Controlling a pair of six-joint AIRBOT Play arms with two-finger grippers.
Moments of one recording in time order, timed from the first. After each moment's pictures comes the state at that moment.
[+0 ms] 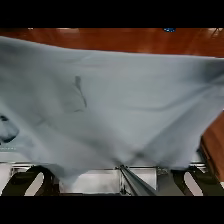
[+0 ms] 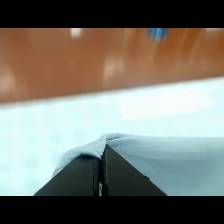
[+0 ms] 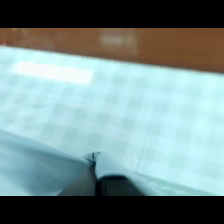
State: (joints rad) left arm 0.04 -0.69 1.55 1.27 -1.30 -1.47; right arm -0.14 -0.69 1.48 -1.04 1.44 1.44
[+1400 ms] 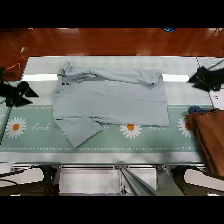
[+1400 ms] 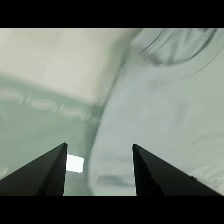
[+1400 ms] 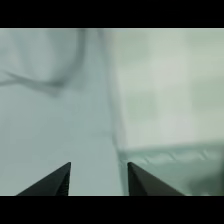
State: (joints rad) left arm 0.48 -1.42 1.16 1.14 -1.31 -1.54; right arm -0.40 -1.36 1.26 -1.10 1.27 1.46
